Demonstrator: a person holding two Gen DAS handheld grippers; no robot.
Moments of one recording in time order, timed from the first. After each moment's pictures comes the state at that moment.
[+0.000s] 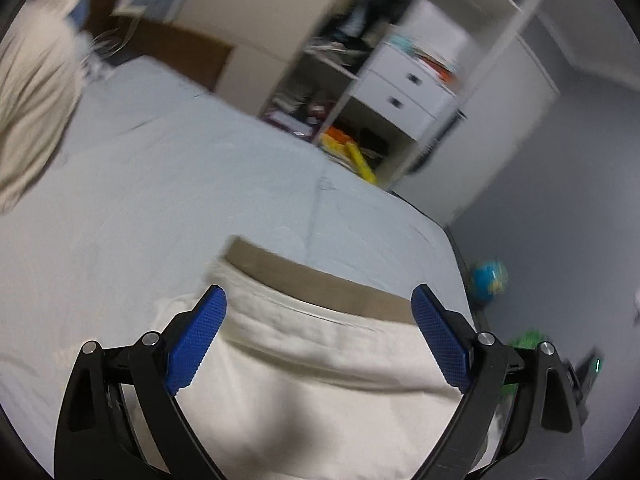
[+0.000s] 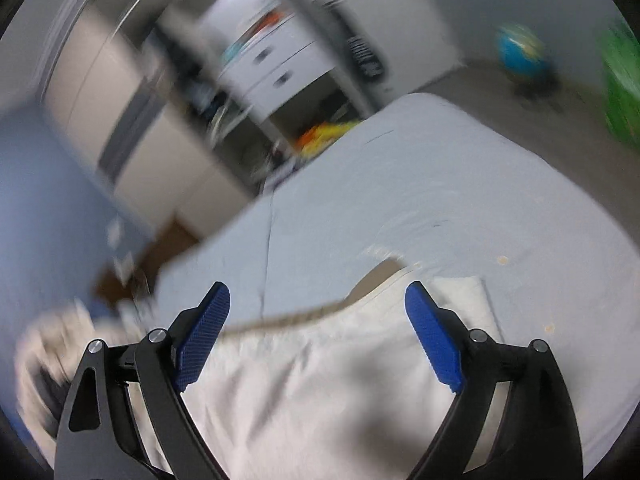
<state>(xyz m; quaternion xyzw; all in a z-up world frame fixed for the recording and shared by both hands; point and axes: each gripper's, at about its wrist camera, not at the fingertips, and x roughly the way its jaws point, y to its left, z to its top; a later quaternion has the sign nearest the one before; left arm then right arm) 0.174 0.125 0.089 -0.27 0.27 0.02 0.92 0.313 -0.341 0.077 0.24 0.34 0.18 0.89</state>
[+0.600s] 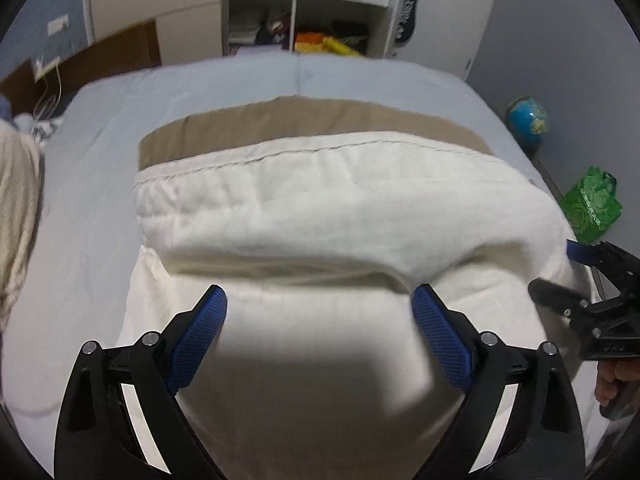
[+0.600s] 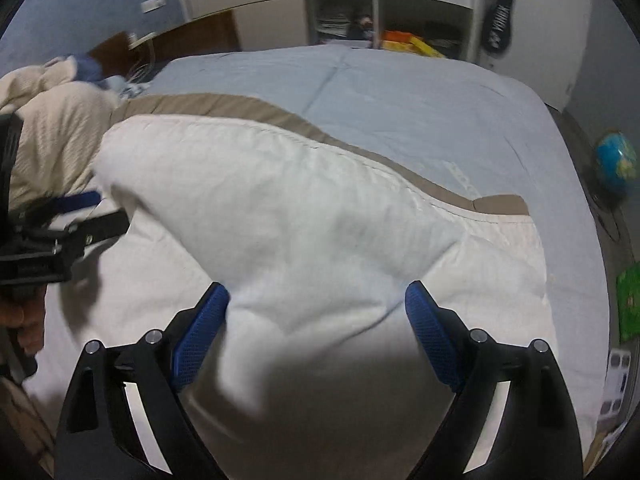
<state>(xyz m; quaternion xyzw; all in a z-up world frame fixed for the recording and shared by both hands) 0.223 0.046 -0.005 -0.07 0.45 0.01 0.89 0.293 -0.195 0.025 -0.06 0.46 0.26 0.85</state>
